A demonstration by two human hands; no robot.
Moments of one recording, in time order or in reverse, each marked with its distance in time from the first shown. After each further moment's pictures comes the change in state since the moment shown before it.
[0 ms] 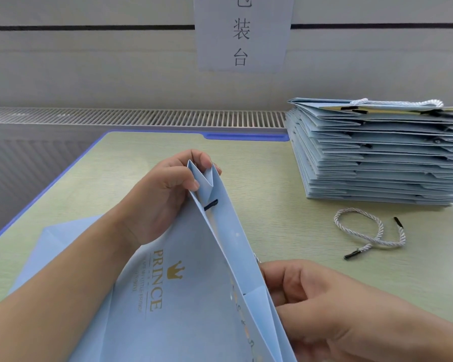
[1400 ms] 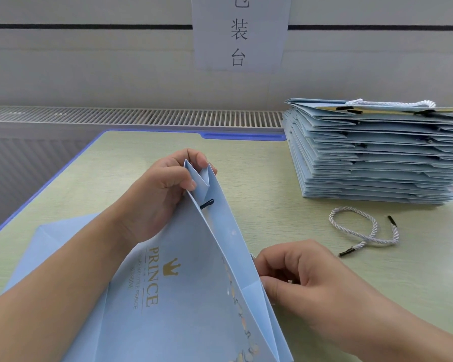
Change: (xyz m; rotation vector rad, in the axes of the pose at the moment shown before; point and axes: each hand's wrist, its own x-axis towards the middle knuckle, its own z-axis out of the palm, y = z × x) left_hand 0.000 0.000 0.000 0.014 0.036 -0.005; right_hand 0.000 -0.004 0.004 -0.616 0.377 -0.315
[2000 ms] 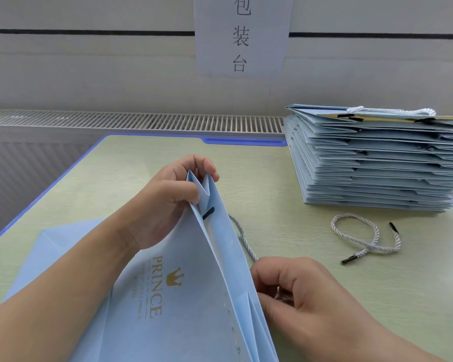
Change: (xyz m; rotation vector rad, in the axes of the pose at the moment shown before) left_hand -0.002 0.000 0.004 0.088 0.013 -0.004; right_hand 0.002 0.002 0.013 -0.138 0.058 -0.091
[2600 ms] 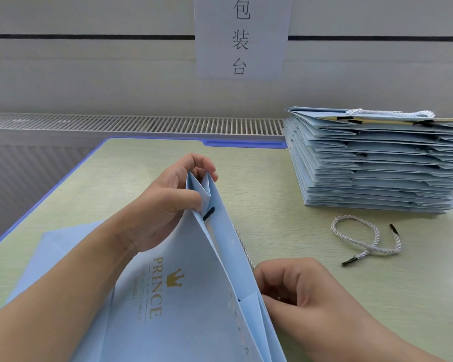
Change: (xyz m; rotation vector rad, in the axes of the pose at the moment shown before) left_hand -0.004 0.003 -0.001 0.113 -0.021 0.028; right_hand 0.002 -0.003 -0.001 0.204 -0.024 0.000
